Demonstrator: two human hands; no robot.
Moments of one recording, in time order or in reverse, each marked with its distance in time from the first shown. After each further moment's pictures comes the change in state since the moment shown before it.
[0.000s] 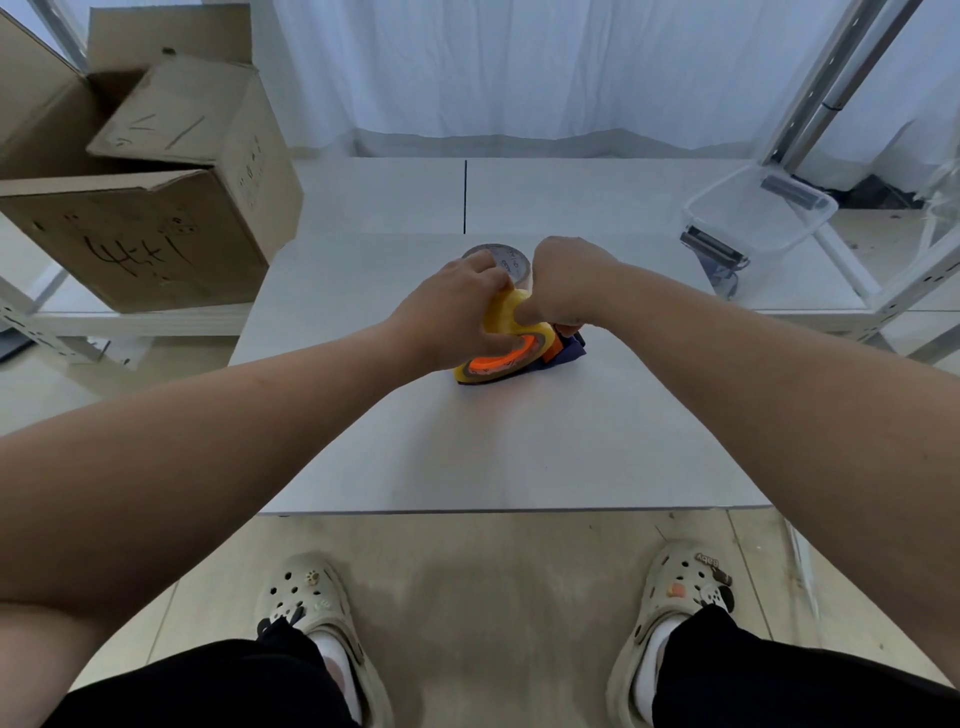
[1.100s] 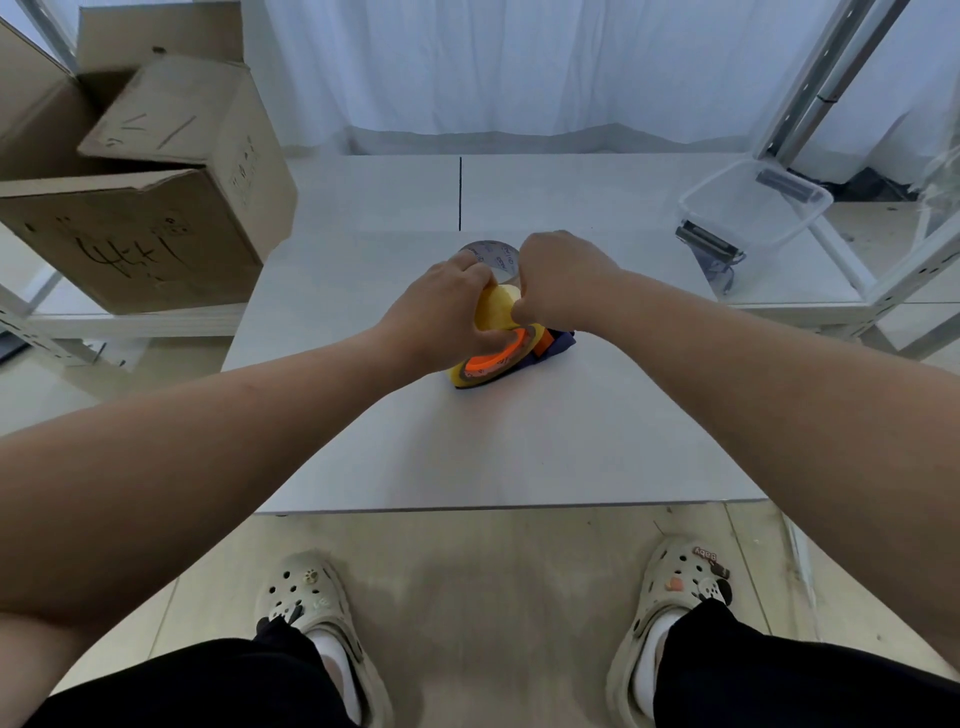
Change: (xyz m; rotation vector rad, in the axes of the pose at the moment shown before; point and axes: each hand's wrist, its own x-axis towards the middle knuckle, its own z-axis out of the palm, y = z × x) left_hand -0.003 -0.001 0.004 -0.030 0.040 -0.074; right_hand -0.001 -0.001 0.005 -0.036 0.103 -0.067
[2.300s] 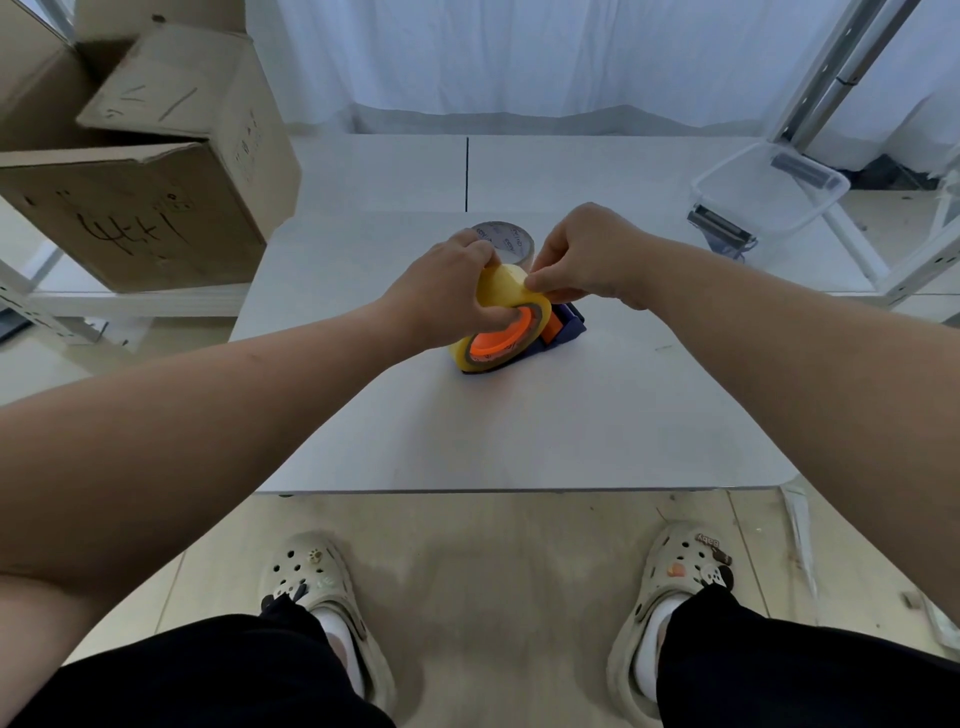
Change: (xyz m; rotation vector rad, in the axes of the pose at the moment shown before) left_hand 0.002 -0.008 -0.002 -0.043 -0.019 -0.009; right_hand 0.003 0.026 0.000 0.557 -0.080 0.026
